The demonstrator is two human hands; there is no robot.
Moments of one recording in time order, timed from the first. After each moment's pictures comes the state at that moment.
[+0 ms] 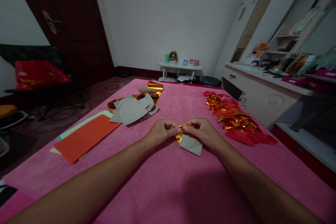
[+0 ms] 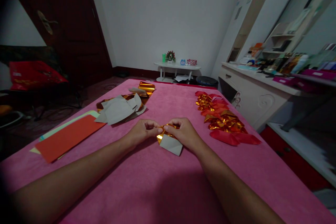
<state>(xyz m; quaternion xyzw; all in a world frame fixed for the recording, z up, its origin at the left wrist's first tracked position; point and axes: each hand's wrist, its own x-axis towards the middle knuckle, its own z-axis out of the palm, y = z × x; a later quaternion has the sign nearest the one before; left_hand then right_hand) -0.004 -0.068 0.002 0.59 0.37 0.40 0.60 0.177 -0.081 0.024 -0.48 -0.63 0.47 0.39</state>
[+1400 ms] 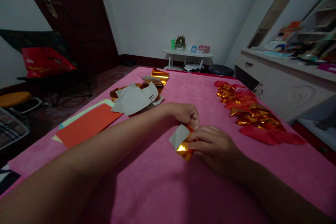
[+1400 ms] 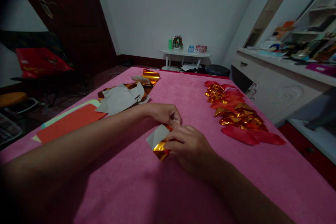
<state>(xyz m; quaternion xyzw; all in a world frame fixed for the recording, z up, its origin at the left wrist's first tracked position) 0.034 0.005 0.028 0.82 0.19 -0.02 0.54 0.193 -0.117 0.009 -0.25 -0.93 0.05 0.26</state>
